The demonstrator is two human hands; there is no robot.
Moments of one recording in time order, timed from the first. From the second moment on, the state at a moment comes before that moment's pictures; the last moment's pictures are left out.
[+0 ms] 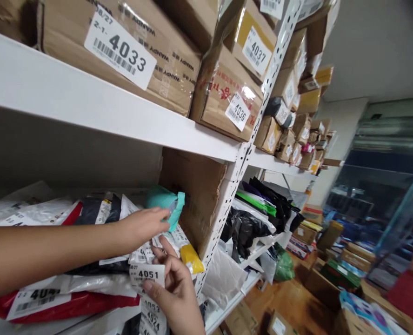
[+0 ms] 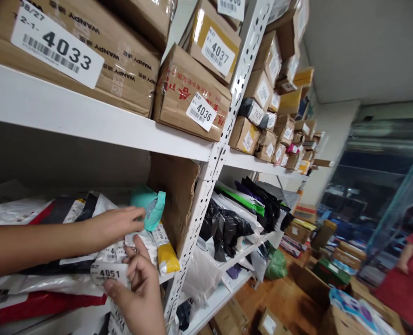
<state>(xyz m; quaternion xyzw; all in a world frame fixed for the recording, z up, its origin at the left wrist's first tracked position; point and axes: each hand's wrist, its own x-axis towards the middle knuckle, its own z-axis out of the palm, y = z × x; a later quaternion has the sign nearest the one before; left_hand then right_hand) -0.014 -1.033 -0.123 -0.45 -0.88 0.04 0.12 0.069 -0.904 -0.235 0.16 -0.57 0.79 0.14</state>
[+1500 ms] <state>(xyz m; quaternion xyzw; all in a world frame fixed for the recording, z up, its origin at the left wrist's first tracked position) -0.035 -1.045 -0.139 -0.37 -0.90 -0.21 -0.09 0.028 -0.903 -0.238 -0.04 -0.81 0.52 0.29</state>
